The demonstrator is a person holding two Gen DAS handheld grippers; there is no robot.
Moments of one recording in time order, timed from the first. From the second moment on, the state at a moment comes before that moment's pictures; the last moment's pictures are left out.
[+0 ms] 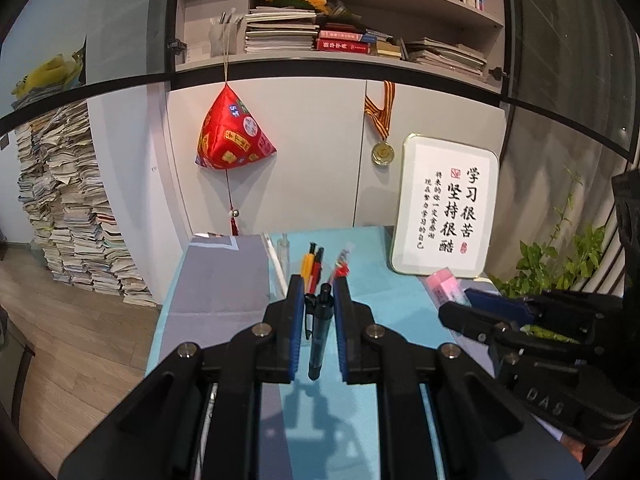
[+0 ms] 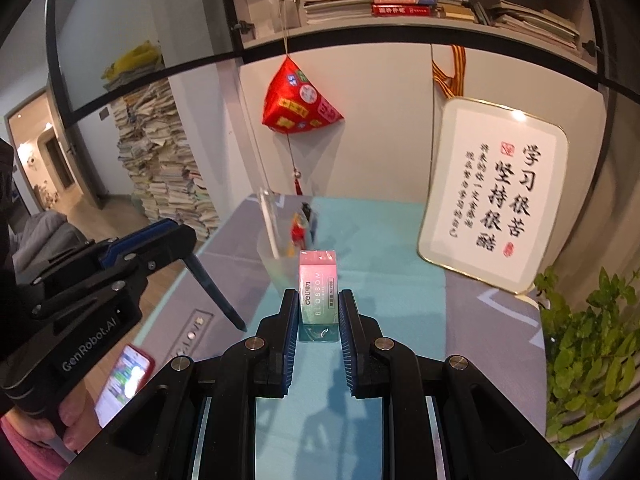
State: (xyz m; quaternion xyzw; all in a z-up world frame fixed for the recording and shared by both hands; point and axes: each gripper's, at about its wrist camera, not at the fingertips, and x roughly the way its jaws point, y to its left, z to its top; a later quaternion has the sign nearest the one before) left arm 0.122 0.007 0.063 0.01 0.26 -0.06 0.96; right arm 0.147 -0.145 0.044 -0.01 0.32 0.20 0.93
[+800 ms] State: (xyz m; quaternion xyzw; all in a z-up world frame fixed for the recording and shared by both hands) left arm 0.197 0.024 0.087 -0.01 0.26 -0.05 0.96; right arm 0.198 -0.108 0.050 0.00 0.32 0.22 0.92
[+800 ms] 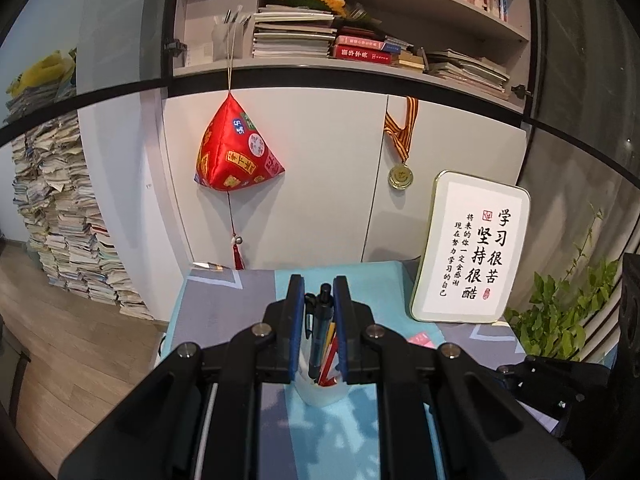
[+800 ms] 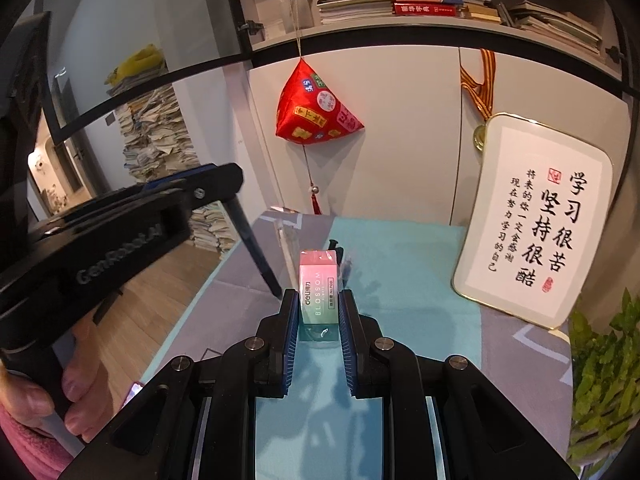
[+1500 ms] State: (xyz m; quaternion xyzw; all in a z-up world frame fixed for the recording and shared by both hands) left arm 0.222 0.024 0.066 -0.02 0.29 -0.06 0.96; right arm 0.218 -0.115 0.044 0.02 0.32 0.21 0.92
